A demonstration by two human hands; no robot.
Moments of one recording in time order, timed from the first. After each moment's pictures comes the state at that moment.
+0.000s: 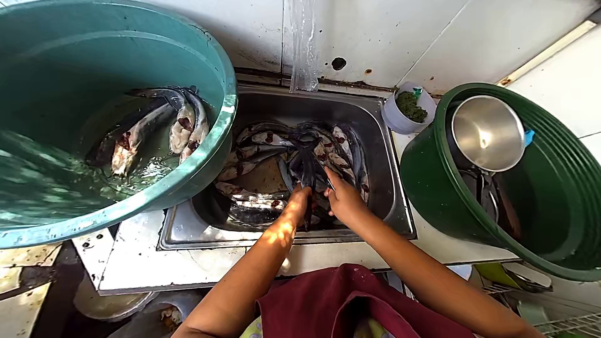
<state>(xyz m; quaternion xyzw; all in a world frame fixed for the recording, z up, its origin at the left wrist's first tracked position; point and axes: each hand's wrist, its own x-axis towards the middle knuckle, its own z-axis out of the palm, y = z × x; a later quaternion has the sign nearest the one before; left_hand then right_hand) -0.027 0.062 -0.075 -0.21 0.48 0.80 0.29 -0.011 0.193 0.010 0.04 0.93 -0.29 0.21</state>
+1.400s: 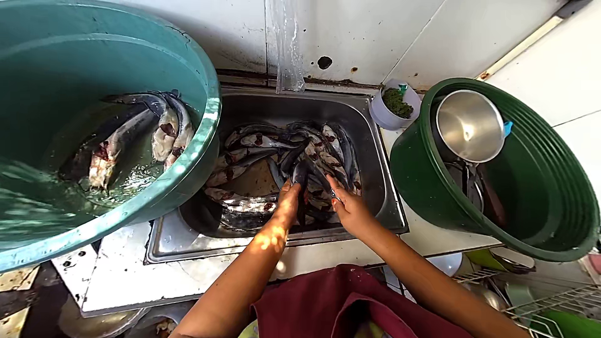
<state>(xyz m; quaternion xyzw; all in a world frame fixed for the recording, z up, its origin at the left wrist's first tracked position) -0.031 0.061 -0.079 -0.14 0.49 0.84 0.20 0.024 0.225 0.007 0.01 0.92 -0.36 0.15</state>
